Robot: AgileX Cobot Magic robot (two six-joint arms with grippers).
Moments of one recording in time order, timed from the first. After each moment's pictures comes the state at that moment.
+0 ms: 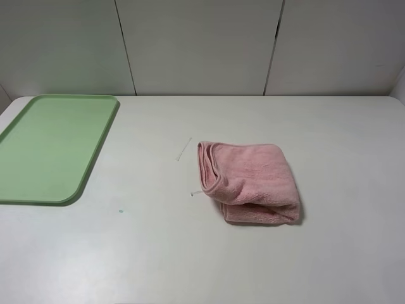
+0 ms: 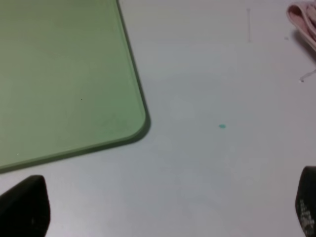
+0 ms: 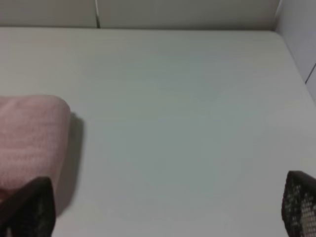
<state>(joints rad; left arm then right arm) -0.06 -0.01 -0.49 -0.10 1.07 0.17 0.15 -0.01 -0.53 -0.14 1.08 0.06</state>
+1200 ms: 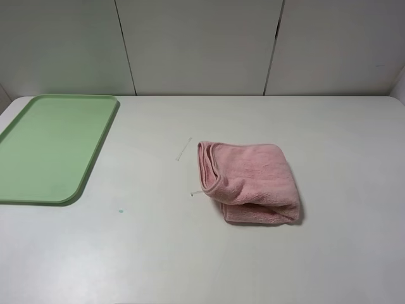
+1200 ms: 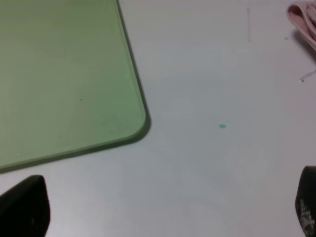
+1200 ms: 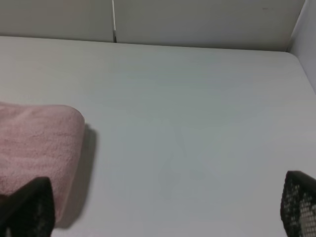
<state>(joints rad) -0.06 -0.01 -0.49 -0.10 1.07 0.17 0.14 -0.01 -0.50 -0.10 1.03 0.01</state>
